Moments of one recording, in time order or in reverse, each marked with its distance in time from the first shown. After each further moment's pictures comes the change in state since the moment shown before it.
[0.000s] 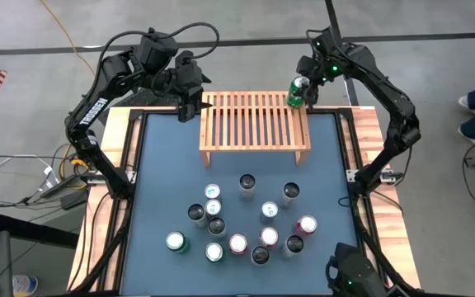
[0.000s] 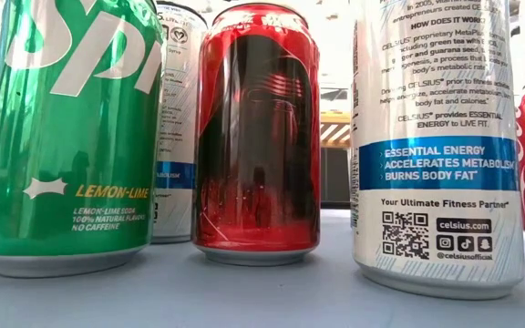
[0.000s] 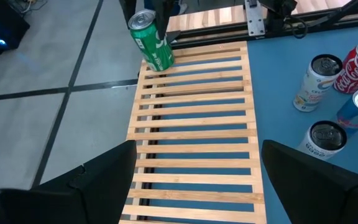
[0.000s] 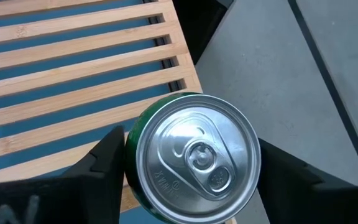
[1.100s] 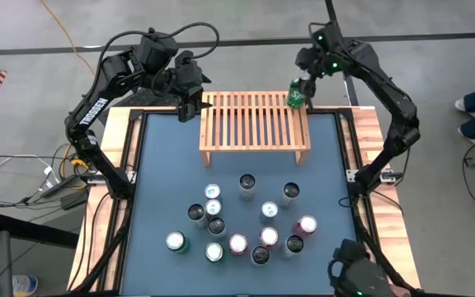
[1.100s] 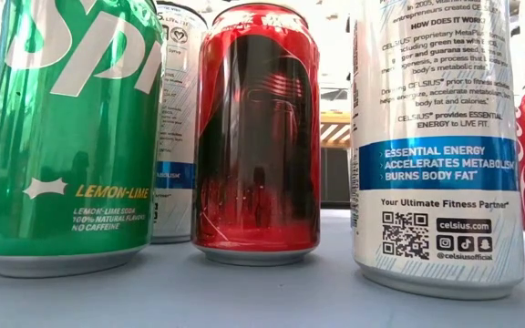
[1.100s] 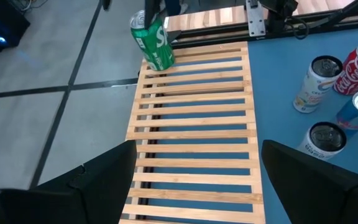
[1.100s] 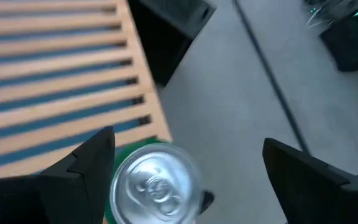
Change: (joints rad) left arm 0.000 0.000 0.000 0.000 -0.002 -0.012; right arm 0.037 0.000 0.118 0.055 0.080 0.004
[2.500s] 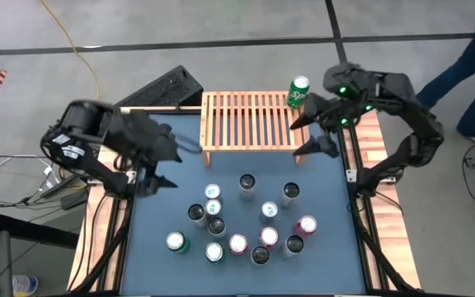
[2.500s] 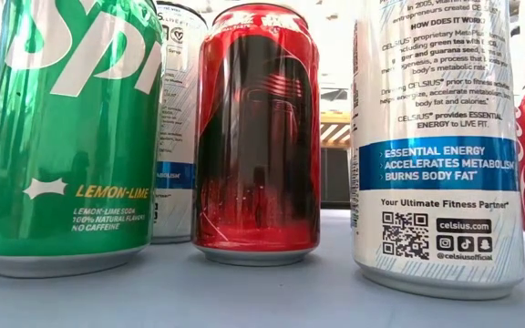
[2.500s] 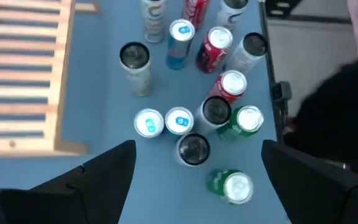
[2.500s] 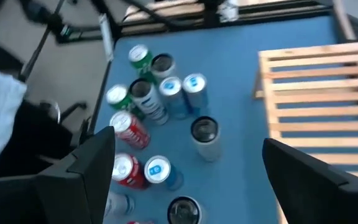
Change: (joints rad) left arm -0.730 -0.128 -0.020 -0.372 -0.169 -0.688; right arm 0.702 -0.160 0.198 -0.306 -0.238 0.569
